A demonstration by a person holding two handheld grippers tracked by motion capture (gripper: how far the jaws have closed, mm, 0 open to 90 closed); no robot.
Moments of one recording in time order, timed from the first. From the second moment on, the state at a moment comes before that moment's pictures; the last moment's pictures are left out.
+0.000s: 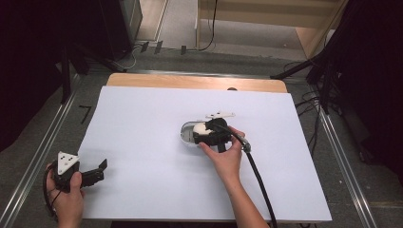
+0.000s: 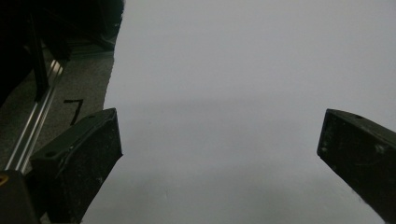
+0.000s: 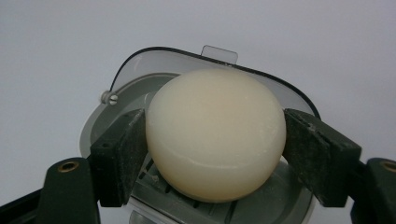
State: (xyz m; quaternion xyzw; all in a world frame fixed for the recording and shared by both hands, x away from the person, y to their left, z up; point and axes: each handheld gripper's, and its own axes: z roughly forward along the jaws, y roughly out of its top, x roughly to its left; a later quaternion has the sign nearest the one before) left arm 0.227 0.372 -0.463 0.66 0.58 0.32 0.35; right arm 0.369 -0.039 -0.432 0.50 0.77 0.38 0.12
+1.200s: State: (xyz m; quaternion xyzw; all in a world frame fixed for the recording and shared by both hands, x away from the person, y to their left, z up) left arm 0.227 0.372 -0.463 0.66 0.58 0.33 0.34; right arm 0.356 -0.073 -0.406 0.49 0.75 0.42 0.14
